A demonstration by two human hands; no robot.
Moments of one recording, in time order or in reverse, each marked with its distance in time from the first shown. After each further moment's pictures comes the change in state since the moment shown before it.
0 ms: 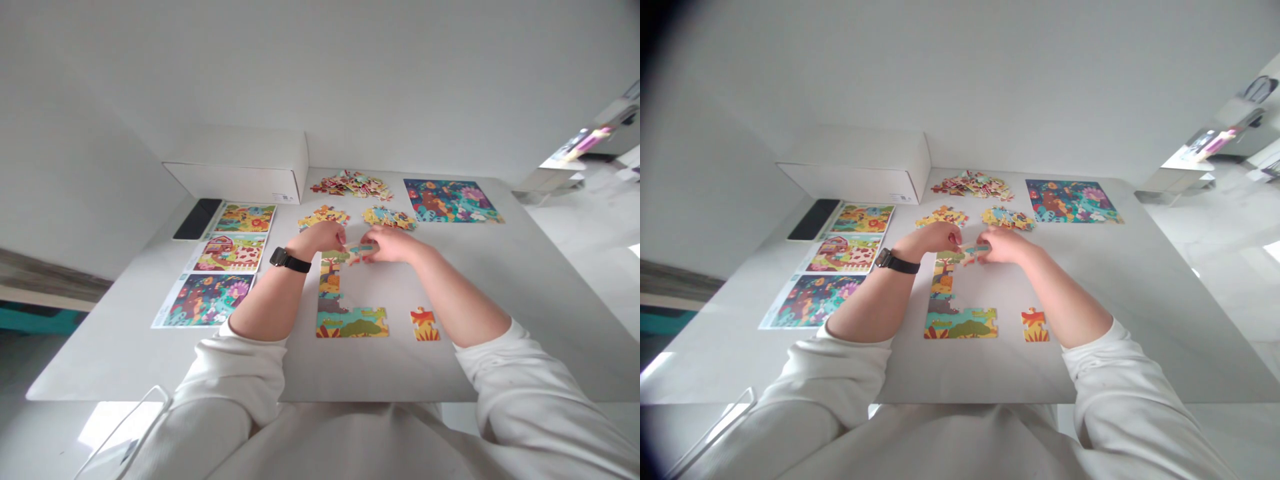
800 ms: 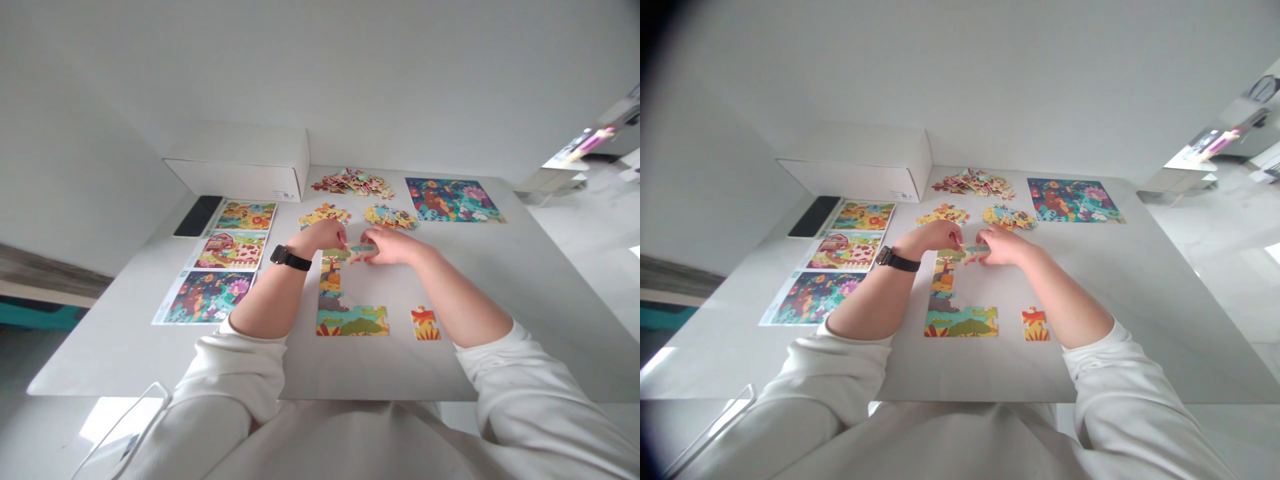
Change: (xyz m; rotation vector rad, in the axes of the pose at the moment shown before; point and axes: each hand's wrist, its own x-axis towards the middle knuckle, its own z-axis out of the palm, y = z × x) left_hand -0.004 0.007 -0.004 0.045 -0.038 -0.012; right_hand -0.010 -0.020 -0.009 -0.072 -0.072 0.005
